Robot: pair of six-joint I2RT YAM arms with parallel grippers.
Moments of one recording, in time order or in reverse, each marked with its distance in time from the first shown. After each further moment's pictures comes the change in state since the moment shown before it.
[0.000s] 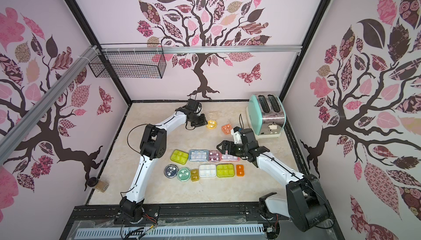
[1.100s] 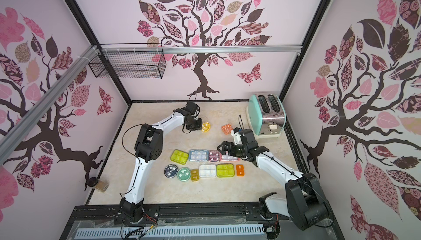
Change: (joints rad) left arm -0.006 -0.132 -0.188 -0.069 -0.112 0.140; right arm 0.000 0.021 0.000 -0.023 0.021 -0.018
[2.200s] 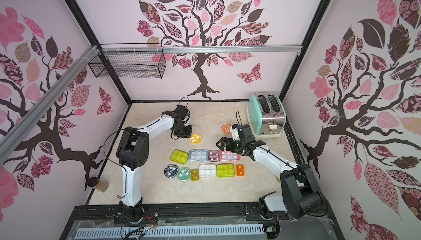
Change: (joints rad) left arm 0.047 -0.308 -0.332 -0.099 -0.045 0.110; right arm 0.003 0.108 0.124 -0.028 0.025 -0.008
